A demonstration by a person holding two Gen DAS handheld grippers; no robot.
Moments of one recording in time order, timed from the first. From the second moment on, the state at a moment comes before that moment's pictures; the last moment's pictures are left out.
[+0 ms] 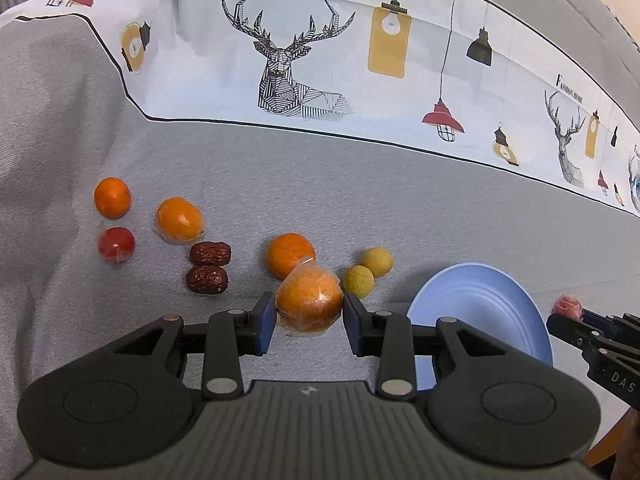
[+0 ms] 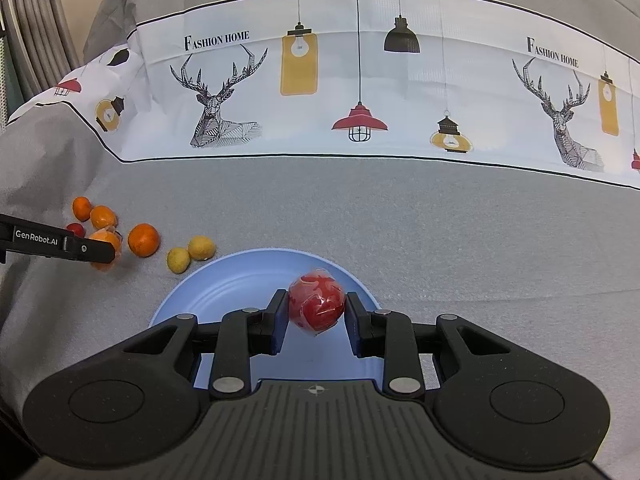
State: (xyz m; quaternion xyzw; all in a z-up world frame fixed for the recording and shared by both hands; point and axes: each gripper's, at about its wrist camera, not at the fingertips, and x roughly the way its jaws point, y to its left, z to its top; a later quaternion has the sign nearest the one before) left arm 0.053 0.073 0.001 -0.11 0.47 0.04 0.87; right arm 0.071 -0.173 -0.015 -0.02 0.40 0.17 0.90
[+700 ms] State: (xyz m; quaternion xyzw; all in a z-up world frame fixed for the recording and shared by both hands) left arm 0.054 0.068 0.003 -0.11 0.46 0.03 0.88; right arm 0.069 -0.169 -0.015 -0.02 0.40 0.17 0.90
